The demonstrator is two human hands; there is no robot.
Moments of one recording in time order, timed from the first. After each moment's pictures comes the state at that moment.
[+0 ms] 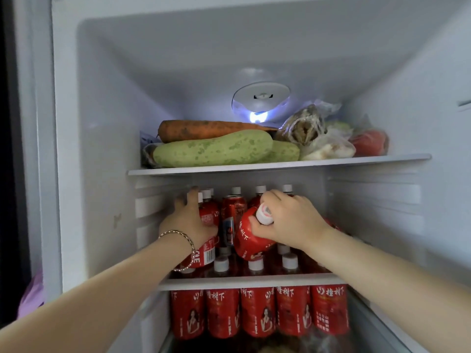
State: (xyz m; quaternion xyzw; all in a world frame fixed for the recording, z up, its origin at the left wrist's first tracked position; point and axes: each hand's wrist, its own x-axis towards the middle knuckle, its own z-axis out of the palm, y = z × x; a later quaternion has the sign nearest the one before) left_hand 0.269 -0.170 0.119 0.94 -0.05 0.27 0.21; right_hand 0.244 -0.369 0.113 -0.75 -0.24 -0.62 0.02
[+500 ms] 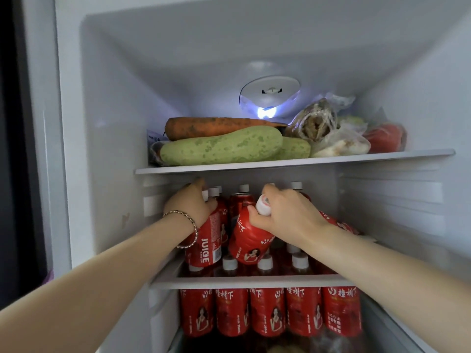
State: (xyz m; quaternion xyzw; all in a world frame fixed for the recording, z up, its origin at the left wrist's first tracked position) left_hand 0.283 -0.165 0.146 0.91 -0.09 0.36 0.20; right_hand 0.246 -0.355 0.123 -0.85 -0.21 -0.48 0.12
